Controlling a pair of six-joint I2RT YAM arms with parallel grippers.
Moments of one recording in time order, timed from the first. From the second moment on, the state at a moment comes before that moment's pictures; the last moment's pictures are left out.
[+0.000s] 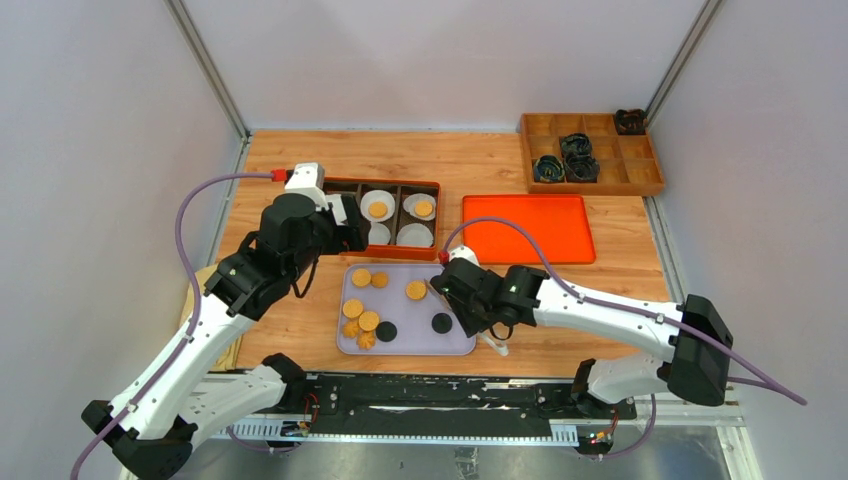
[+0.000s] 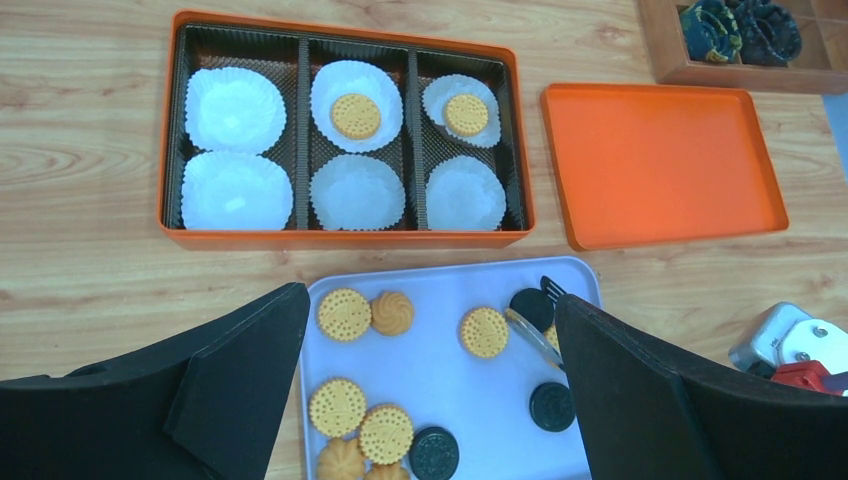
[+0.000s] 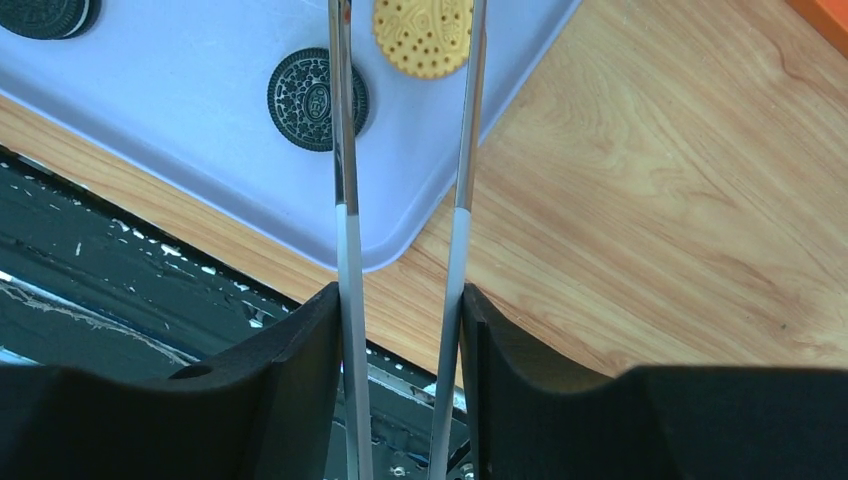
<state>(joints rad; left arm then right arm) -0.60 0.88 1.07 -0.63 -0.31 -0.44 1.13 1.30 0.99 -0.83 0.25 0.47</state>
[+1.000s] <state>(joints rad) -0.56 0.91 1.21 -0.69 -0.42 -0.43 1.12 1.36 1.34 -0.81 0.29 0.35</state>
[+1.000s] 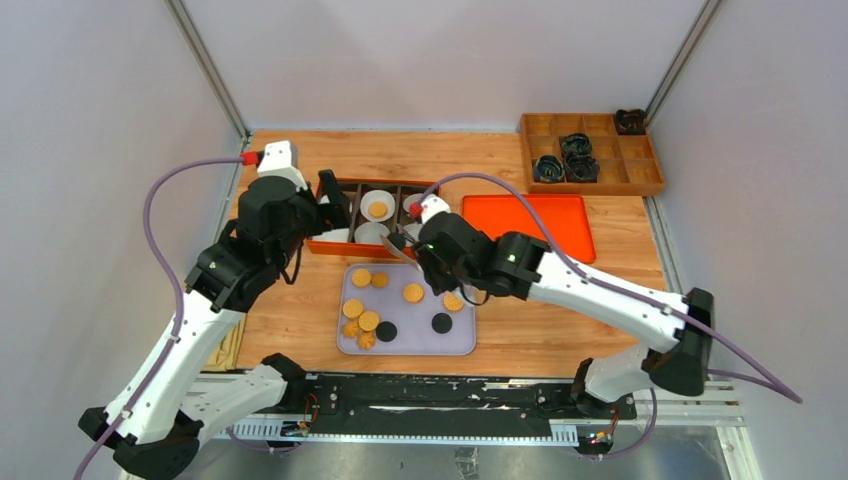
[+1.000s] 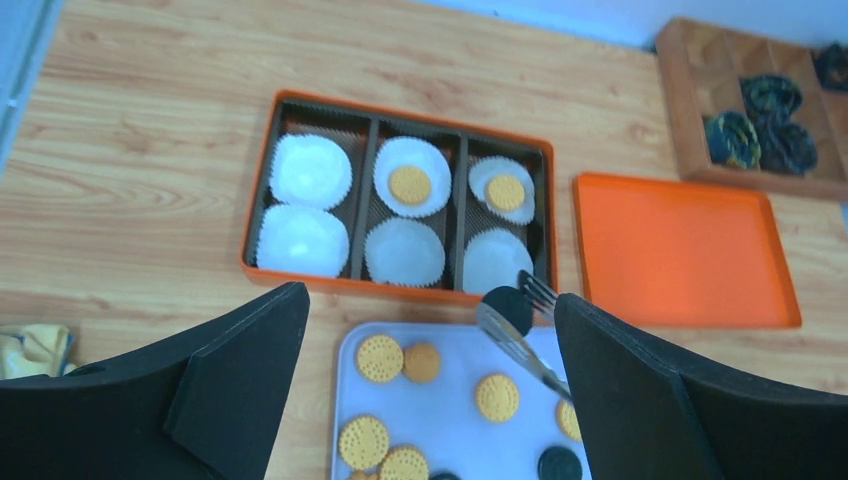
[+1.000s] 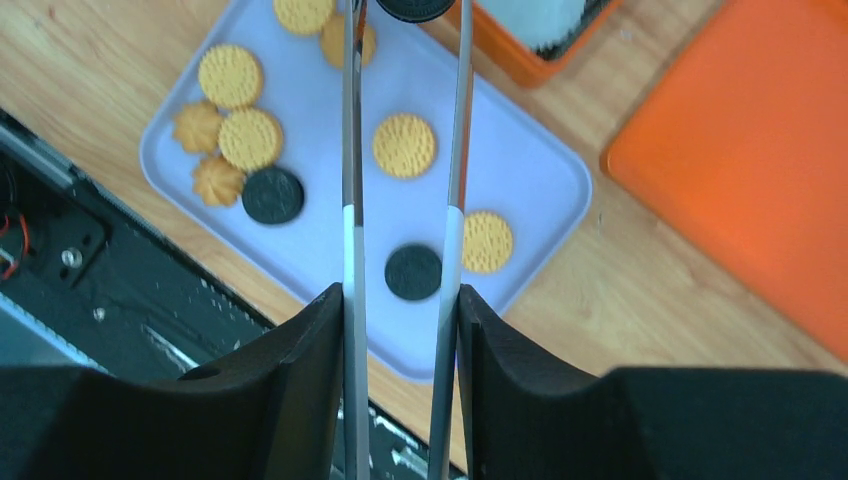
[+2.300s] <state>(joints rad) -0.36 0.88 1.24 -0.72 -0.36 -0.37 0.92 2.28 2.22 -0.70 0.02 0.14</state>
